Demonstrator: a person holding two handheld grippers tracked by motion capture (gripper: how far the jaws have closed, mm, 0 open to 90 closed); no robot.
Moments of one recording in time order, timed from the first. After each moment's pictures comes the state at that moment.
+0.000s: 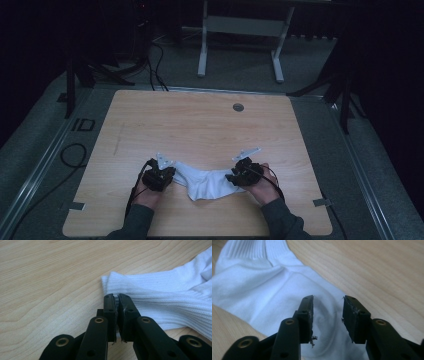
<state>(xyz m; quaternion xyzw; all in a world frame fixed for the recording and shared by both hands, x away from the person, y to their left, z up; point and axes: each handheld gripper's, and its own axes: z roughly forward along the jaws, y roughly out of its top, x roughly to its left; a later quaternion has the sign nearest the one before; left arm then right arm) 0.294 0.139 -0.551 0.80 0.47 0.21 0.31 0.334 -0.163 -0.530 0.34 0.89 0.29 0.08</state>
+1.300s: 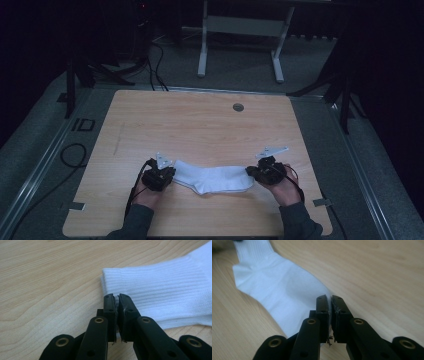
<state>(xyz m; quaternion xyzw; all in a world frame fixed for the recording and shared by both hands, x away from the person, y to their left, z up) 0.295 0.140 -0.551 0.80 0.47 0.20 0.32 0.323 -0.217 -0.502 0.38 0.86 0.32 0.10</state>
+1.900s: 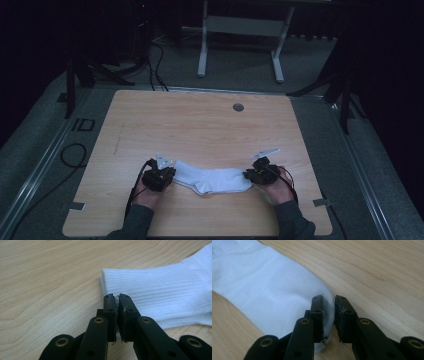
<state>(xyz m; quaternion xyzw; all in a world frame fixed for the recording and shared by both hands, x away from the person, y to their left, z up) 0.294 0.140 -0.551 0.80 0.47 0.20 0.32 0.340 -0.214 -0.539 0.41 0.86 0.29 0.08</state>
